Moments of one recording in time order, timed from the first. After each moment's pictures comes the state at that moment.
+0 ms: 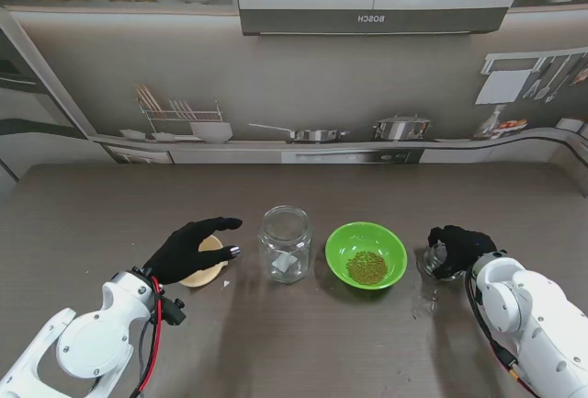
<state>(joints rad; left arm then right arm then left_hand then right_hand) 1.76 -1.10 -1.40 -1.83 0.33 -0.13 -0.11 -1.36 -1.00 1.28 -1.18 -1.05 -0.06 0.07 0.70 -0.34 0.47 -0.09 0.59 0.20 0.11 0.28 0.55 0.30 0.06 0.24 0.31 0.35 0.08 0.30 0.08 0.32 0.18 0.51 0.21 -0.91 1.18 -0.19 0.28 -0.16 0.90 0.54 0.42 -0.03 0.65 0.50 0.89 0.18 0.44 0.48 0.57 0.32 1.07 0.73</state>
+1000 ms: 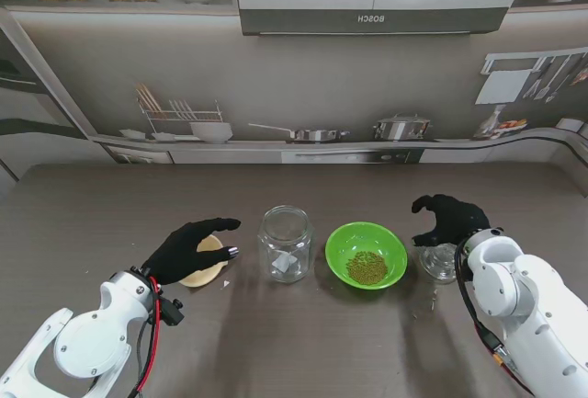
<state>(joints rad) 1.76 -1.10 -1.41 -1.83 0.33 -0.12 -0.12 -1.43 -1.03 1.36 -1.47 -0.93 0.01 0.11 0.70 -0.34 0.47 -0.09 0.59 0.20 0.11 0.28 0.55 0.30 0.06 0.24 0.31 0.35 0.08 0.30 0.08 0.32 0.18 0.51 0.18 -0.74 1.04 -0.15 0.34 -0.19 0.64 0.50 0.48 -0.04 0.53 0.40 0.73 0.21 0.24 0.36 0.45 0.39 0.88 0.73</state>
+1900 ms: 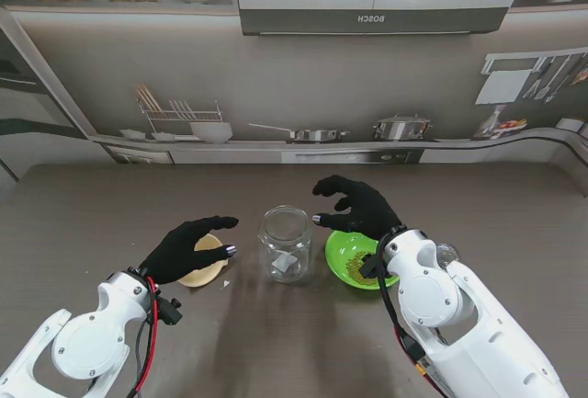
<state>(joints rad) 1.77 -1.10 -1.41 -1.83 0.32 -0.15 -0.11 -1.43 -1.13 1.13 -1.67 -0.42 -0.02 -0.05 0.70 -0.34 0.47 -0.09 0.59 0.20 0.11 0.28 0.55 0.30 0.06 0.24 0.31 0.35 0.08 0.30 0.08 0.32 0.18 0.51 0.23 -0.67 1.00 -0.13 0.44 -0.13 0.69 0.50 0.62 -0.01 0.47 0.39 0.81 0.20 0.26 0.36 0.49 0.39 0.92 0.69</state>
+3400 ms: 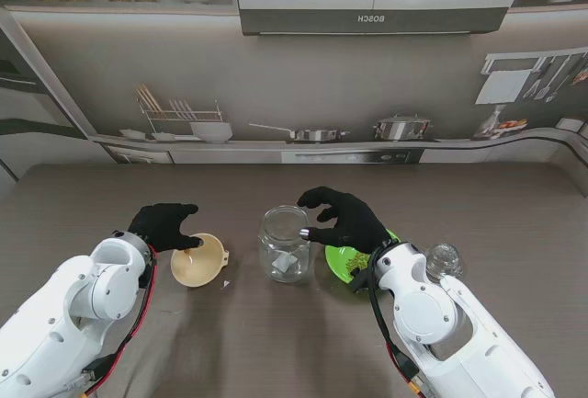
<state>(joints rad) 1.48 -1.04 -1.30 -1.60 0.93 0.11 -0.23 -1.48 -1.14 1.11 -1.69 -0.36 -0.10 -0.06 0.64 -0.42 0.53 -0.09 0.47 0.20 0.07 0.26 0.54 0.27 0.06 0.25 0.34 0.34 0.14 0.33 0.22 0.31 0.21 0.52 0.24 -0.69 1.00 -0.13 0.44 -0.11 0.69 0.50 0.62 0.01 0.49 0.40 0.81 0.20 0.26 0.36 0.49 0.38 0.91 0.68</state>
